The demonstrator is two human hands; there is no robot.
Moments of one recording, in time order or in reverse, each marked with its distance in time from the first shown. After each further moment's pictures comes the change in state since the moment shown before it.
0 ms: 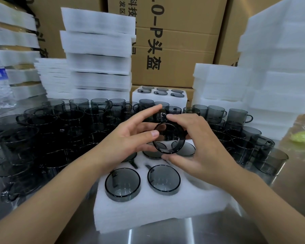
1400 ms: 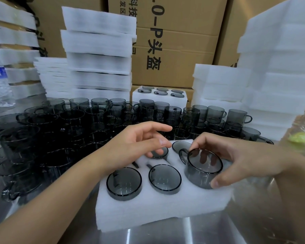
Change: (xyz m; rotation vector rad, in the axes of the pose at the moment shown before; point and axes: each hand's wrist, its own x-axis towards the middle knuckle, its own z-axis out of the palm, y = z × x) left_hand -0.003 0.006 0.006 0.253 -0.067 -0.048; right_hand -0.008 0.020 -0.068 0.465 -0.746 0.480
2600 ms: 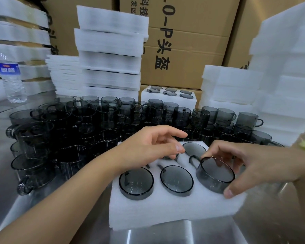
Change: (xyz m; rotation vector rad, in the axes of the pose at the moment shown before) left_hand -0.001 0.005 0.003 -0.024 -0.062 -0.061; right_hand -0.001 -0.009 -0.003 -0.182 -0.059 0.174
